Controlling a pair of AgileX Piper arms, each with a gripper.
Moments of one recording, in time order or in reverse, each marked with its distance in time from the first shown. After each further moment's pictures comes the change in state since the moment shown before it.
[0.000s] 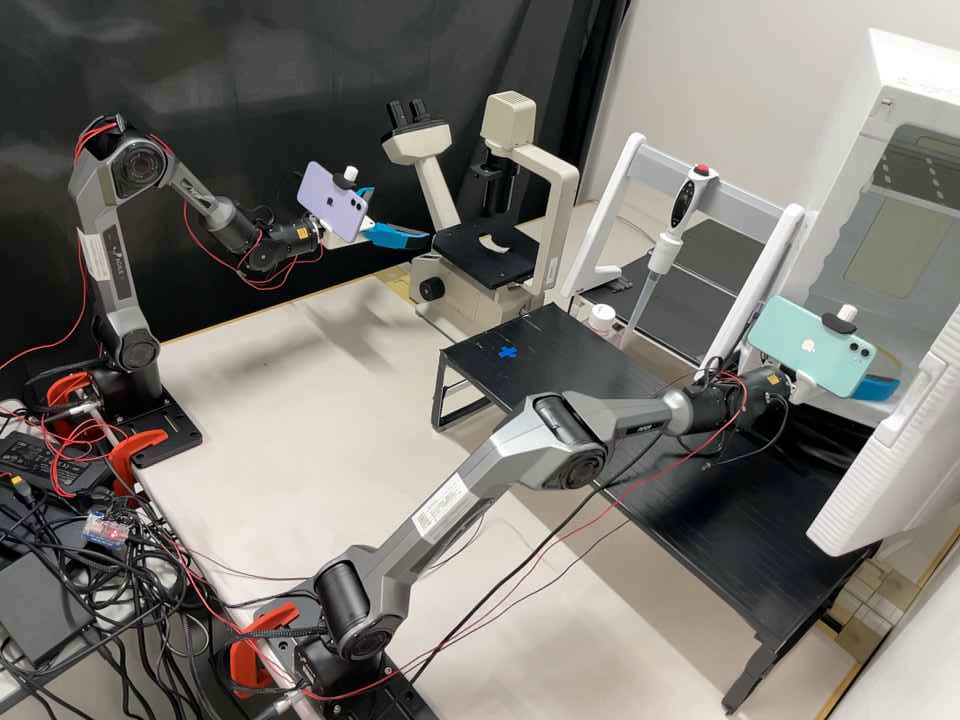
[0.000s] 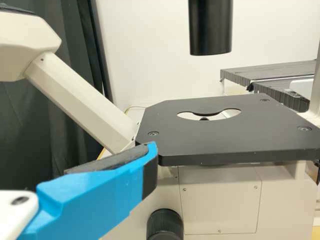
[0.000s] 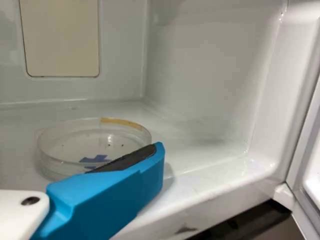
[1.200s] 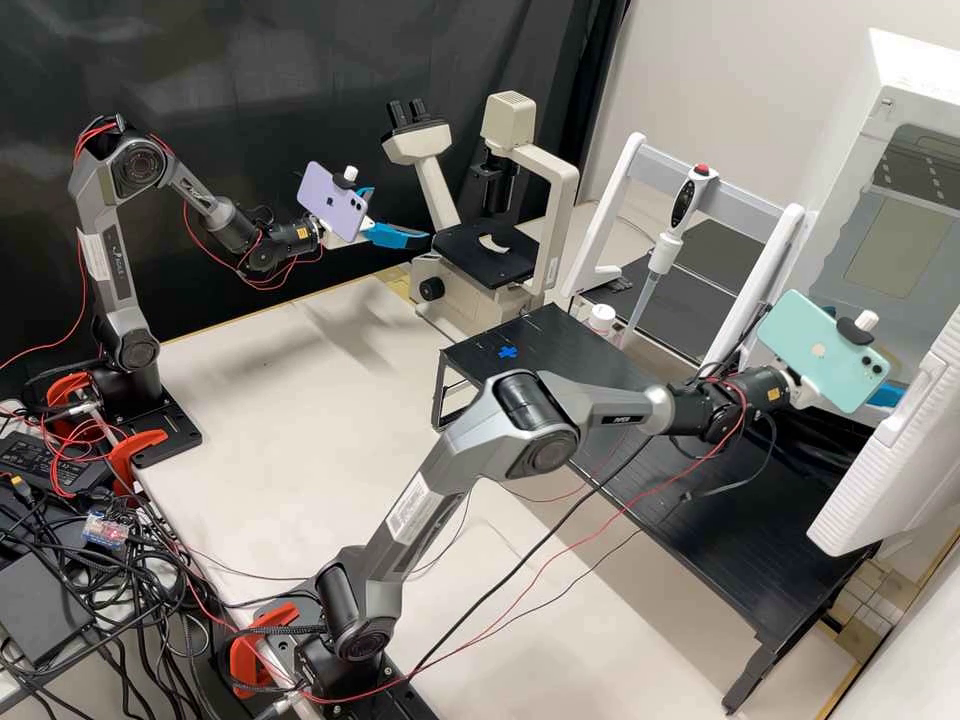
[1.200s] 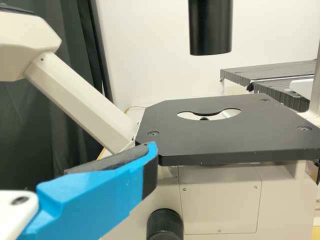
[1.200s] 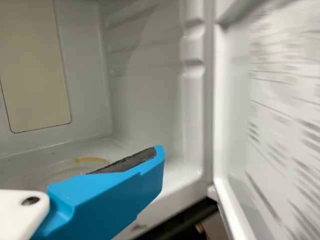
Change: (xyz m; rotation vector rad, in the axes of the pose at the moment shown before) left arm 0.000 0.000 0.000 0.000 0.000 0.000; right arm -0.047 0.047 -0.013 0.102 0.015 0.172
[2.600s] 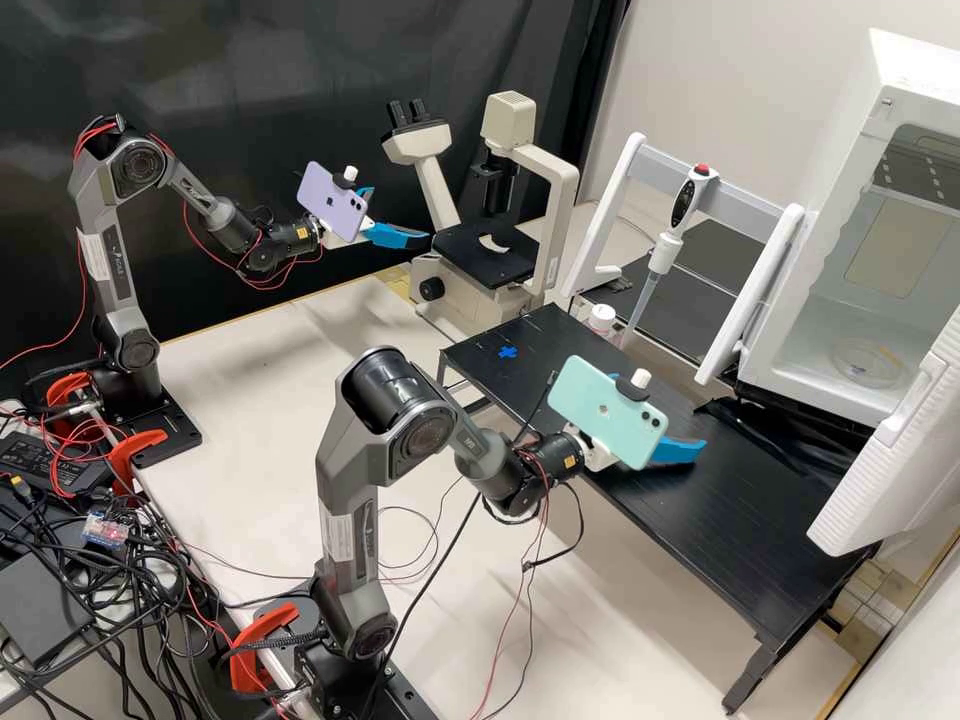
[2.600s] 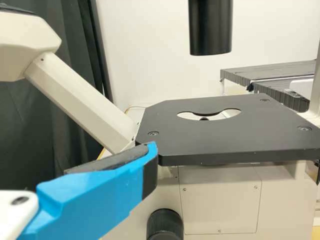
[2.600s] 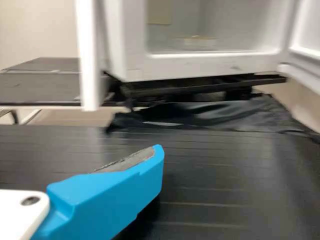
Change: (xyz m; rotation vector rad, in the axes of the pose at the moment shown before) left arm 0.000 0.000 0.000 0.000 0.000 0.000; right arm -0.251 -0.078 0.029 -0.052 0.001 -0.203
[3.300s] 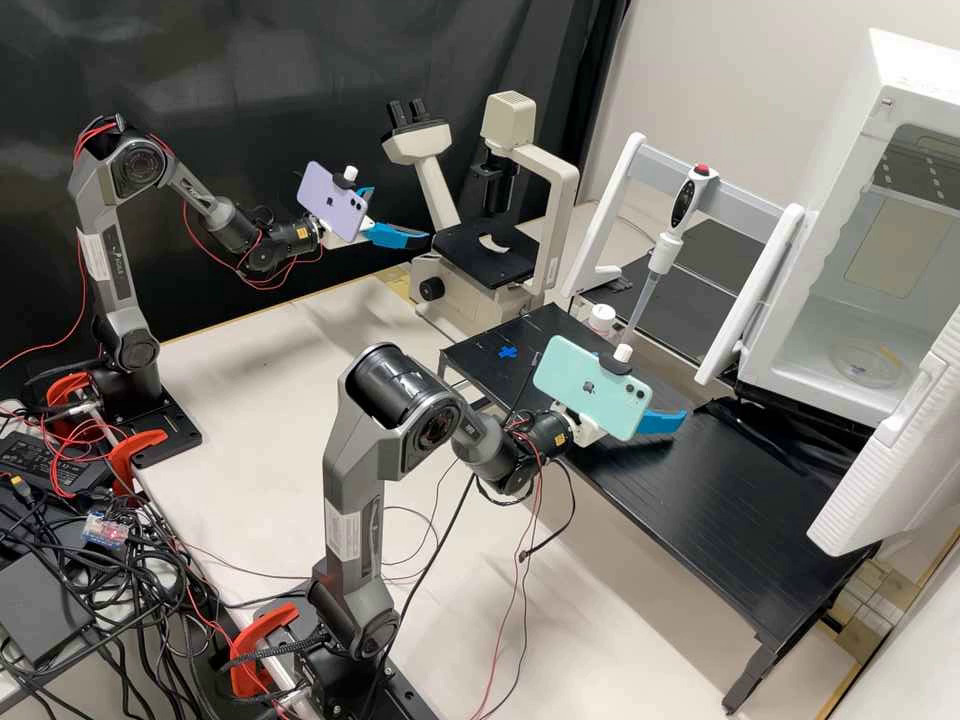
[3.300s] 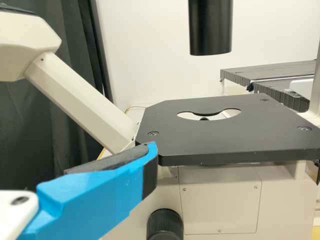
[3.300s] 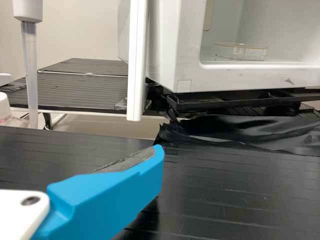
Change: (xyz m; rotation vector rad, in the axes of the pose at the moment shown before) left arm 0.000 0.000 0.000 0.000 0.000 0.000; right arm 0.012 -0.039 -0.037 -0.050 0.075 -0.096
